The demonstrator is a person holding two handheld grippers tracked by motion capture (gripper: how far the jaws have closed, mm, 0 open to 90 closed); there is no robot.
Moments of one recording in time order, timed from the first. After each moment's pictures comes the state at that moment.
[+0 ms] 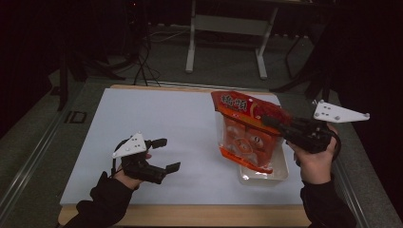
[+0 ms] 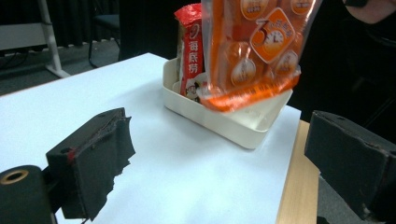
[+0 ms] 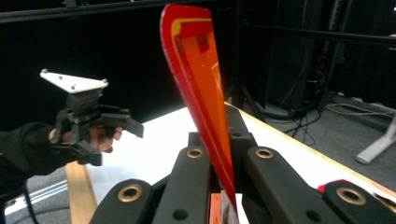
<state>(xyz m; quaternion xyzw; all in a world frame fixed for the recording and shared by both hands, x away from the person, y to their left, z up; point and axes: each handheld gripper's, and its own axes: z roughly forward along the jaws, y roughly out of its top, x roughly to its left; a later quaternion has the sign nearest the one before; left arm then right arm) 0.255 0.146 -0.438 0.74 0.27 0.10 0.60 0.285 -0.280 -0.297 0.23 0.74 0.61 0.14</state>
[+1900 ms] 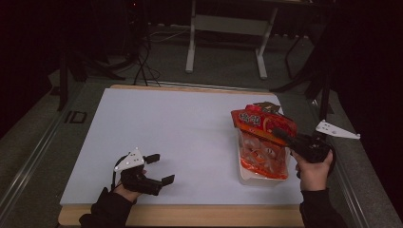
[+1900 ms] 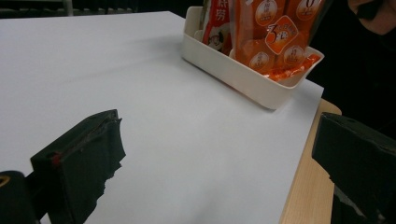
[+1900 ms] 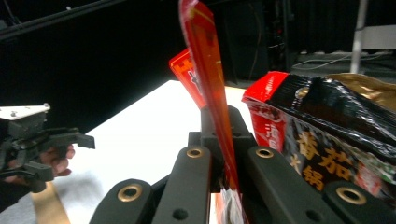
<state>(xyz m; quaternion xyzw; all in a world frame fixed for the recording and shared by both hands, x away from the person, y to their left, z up) 0.246 0.156 -0.500 0.74 0.33 0.08 0.58 0.305 -0.335 -0.385 0.37 0.70 0.60 0.12</state>
